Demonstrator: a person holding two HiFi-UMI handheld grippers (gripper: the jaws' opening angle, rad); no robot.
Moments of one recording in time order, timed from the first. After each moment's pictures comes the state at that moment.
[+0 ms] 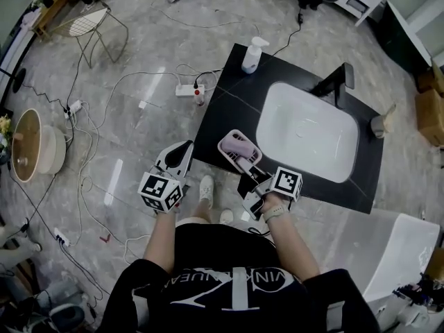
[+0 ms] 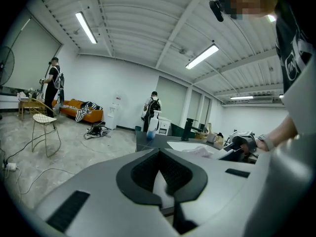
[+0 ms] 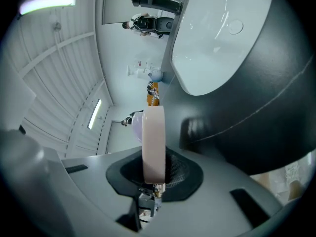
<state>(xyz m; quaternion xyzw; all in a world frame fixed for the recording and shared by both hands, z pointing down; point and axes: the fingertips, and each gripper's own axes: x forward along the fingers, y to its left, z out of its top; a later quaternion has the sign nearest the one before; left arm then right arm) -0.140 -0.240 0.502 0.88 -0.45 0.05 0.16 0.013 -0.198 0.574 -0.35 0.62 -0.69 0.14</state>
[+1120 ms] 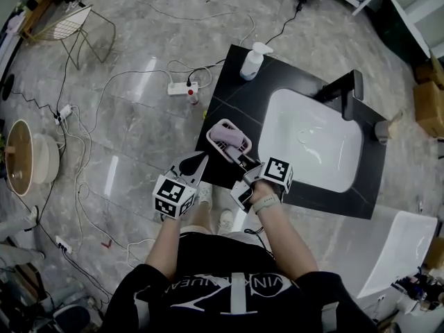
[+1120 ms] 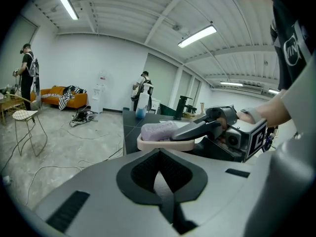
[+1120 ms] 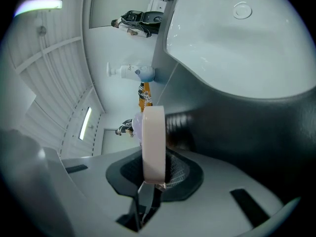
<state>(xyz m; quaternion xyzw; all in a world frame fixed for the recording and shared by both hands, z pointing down) -0.098 -0.279 0.566 0.90 -0.36 0.16 0.20 -0.025 -0.287 0.595 -0.37 0.56 -0.72 0.15</state>
